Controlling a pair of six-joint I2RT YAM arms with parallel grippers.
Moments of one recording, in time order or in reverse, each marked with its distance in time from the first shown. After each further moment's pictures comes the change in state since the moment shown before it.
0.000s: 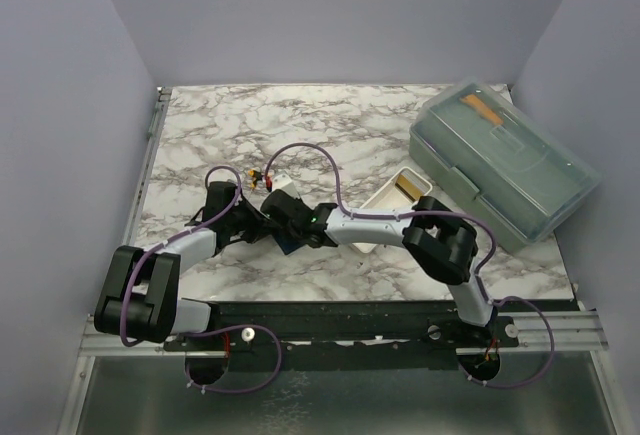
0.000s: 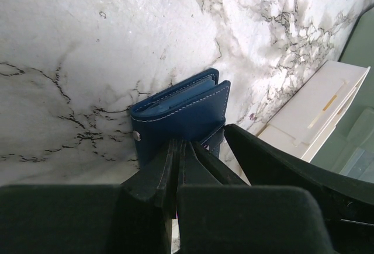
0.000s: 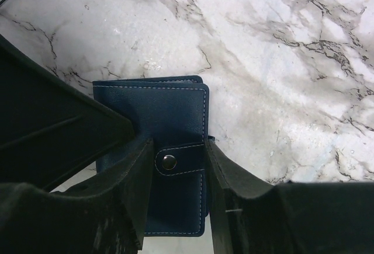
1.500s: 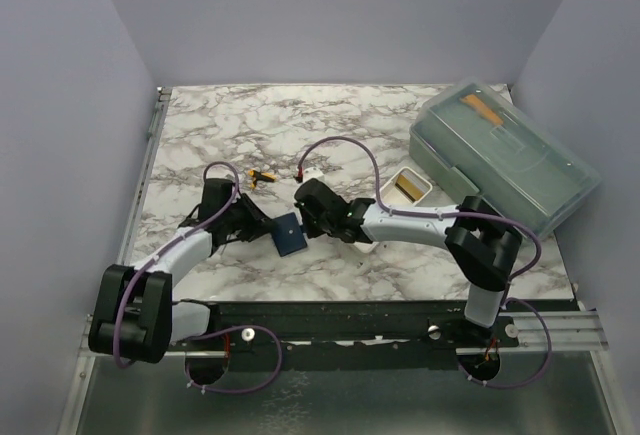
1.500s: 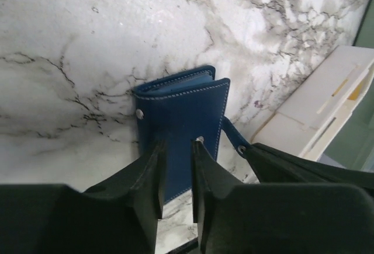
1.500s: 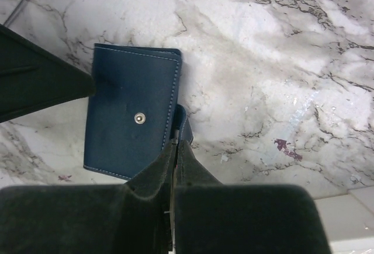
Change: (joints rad) left arm -0.002 -0.063 0.043 -0.135 -0.004 0.106; right arm -0.081 -0.244 -0.263 0.106 -0.191 0.080
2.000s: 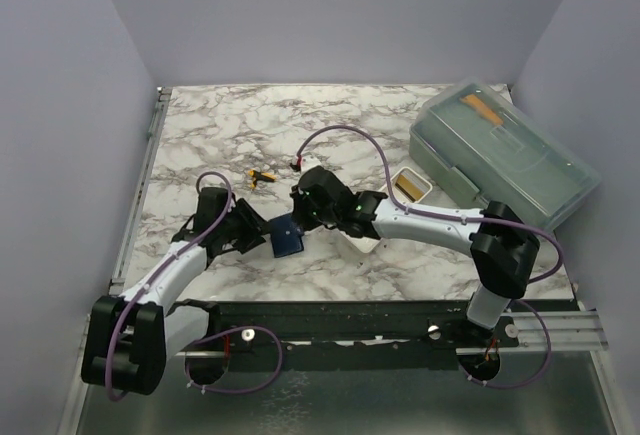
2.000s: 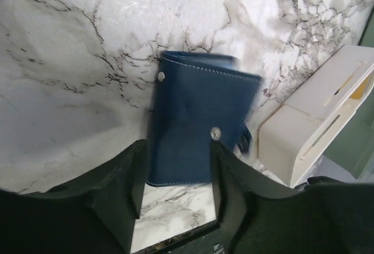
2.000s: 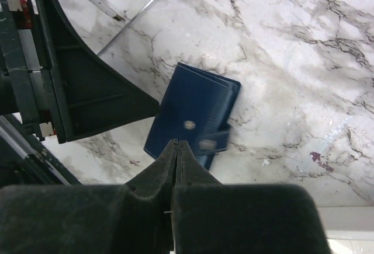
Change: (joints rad) left arm -0.005 -0.187 -0.053 -0.121 -0.046 -0.027; right arm -0.002 -0.096 0.041 -0.002 -0.128 0.011
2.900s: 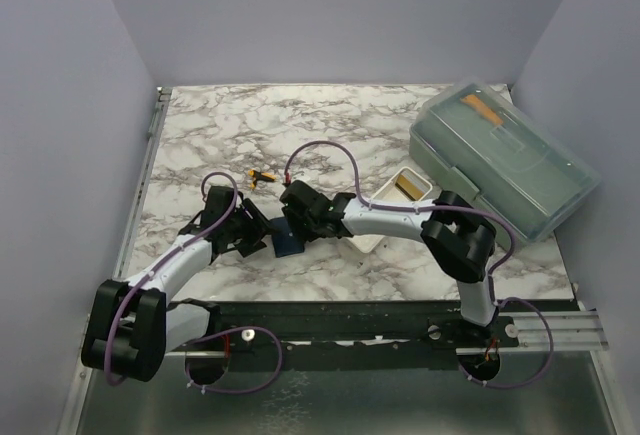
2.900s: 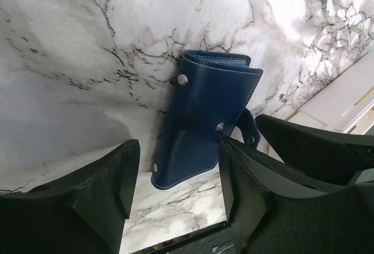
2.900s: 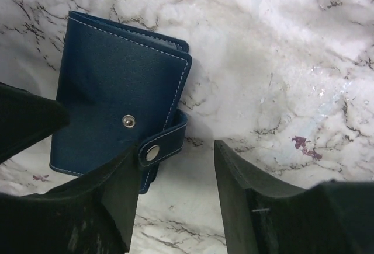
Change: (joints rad) left arm -0.047 0.061 0.026 -0.035 -0.052 -0.042; right arm 0.009 0.219 0.119 -0.202 0.080 -0.023
